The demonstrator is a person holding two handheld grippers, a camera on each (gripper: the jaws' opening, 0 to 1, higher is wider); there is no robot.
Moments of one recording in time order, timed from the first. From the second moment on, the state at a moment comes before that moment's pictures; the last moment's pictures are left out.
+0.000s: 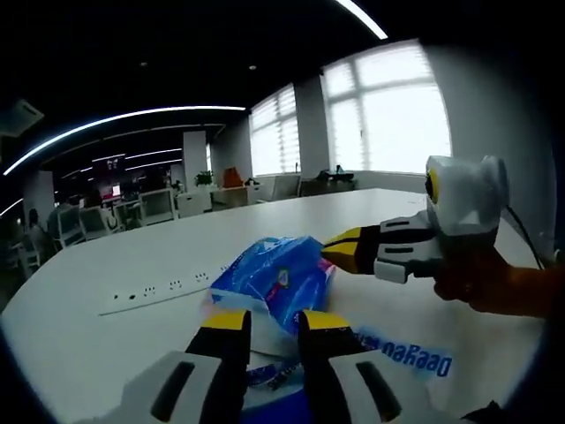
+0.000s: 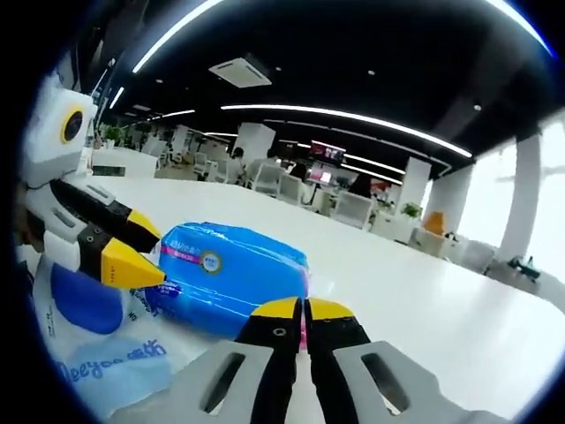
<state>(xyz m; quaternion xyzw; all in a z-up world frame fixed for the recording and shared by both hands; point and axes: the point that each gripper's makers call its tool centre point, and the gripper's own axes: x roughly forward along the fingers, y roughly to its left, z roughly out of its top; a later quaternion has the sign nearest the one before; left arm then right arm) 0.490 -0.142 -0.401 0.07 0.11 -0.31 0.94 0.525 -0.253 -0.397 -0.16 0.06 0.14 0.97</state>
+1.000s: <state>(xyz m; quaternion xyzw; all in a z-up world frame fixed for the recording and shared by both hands) 0.490 -0.146 -0.386 0.14 0.03 -0.33 0.93 0.505 -0.256 -0.379 -0.28 0.01 0.13 0.95</state>
